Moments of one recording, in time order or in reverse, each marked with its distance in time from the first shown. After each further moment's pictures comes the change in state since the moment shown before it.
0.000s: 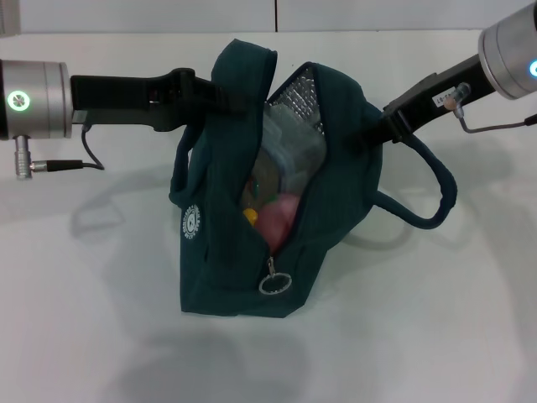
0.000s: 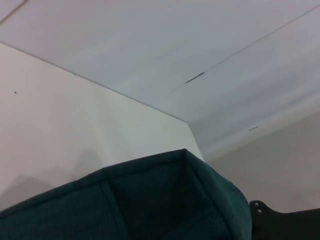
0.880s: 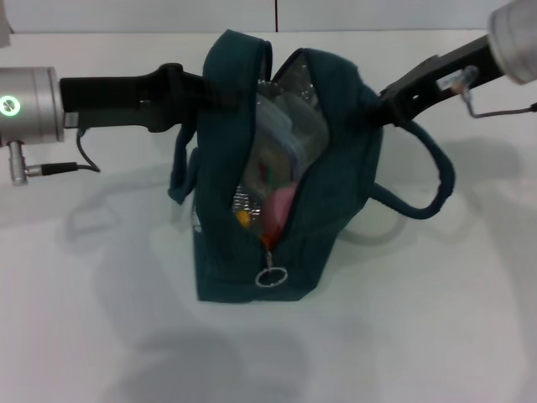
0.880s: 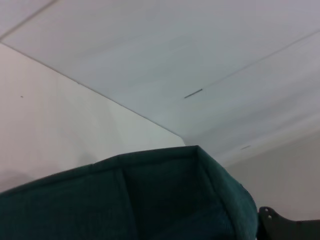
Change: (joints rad) left arm 0.009 -0.003 -0.060 -0.041 -0.010 0.007 0.005; right arm -0.013 -0.005 0.040 -0.043 0.044 -0.015 -0.023
